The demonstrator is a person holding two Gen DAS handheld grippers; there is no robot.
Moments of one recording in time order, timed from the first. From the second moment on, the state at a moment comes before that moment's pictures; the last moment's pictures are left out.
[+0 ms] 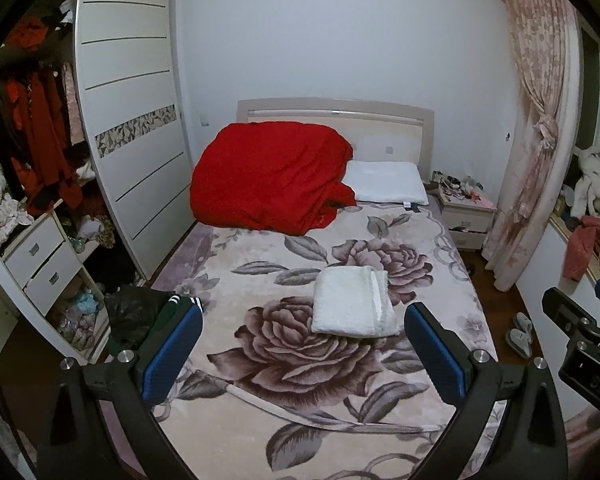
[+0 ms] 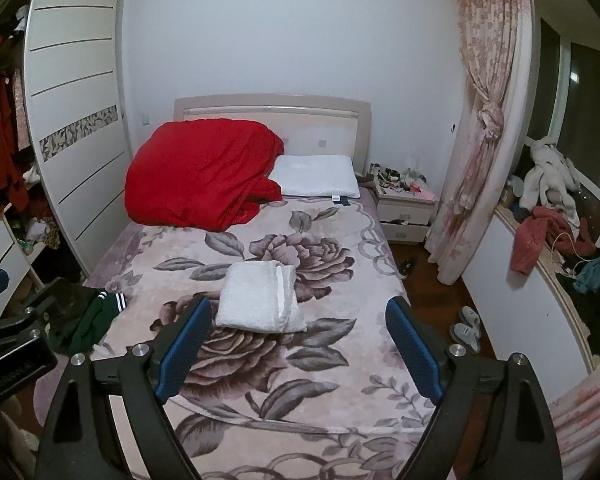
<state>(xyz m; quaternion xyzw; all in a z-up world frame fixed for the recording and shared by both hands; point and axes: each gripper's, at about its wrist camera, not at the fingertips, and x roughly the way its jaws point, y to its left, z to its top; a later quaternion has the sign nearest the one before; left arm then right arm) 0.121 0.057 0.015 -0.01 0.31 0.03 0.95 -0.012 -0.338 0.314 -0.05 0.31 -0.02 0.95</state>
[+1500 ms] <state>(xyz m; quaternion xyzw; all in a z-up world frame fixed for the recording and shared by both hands) 0.106 0.047 0.021 0.01 0.30 0.02 0.95 -0.009 -0.357 0.313 -0.04 0.31 -0.01 0.95</state>
